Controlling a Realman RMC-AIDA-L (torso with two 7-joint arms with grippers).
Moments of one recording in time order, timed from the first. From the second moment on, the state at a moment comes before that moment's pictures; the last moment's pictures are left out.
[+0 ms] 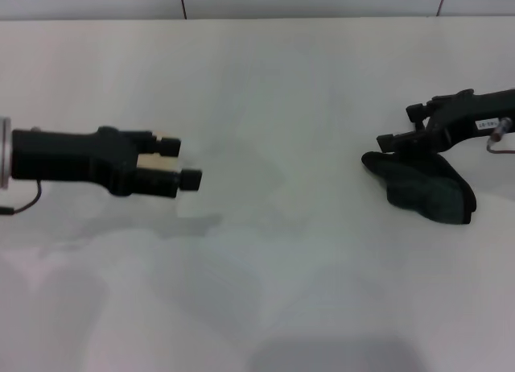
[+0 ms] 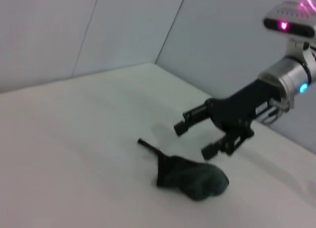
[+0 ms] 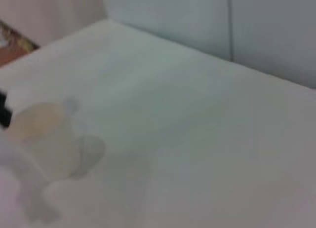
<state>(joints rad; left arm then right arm) -0.92 -2.08 2.85 -0.78 -0.12 1.92 -1.39 0.50 2.01 -1.14 -1.08 -2.07 -1.28 2.03</state>
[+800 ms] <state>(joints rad) -0.84 -2.07 2.85 -0.74 -0.10 1.85 -1.33 0.44 2.01 -1.04 -0.99 -1.99 -1.45 1.71</state>
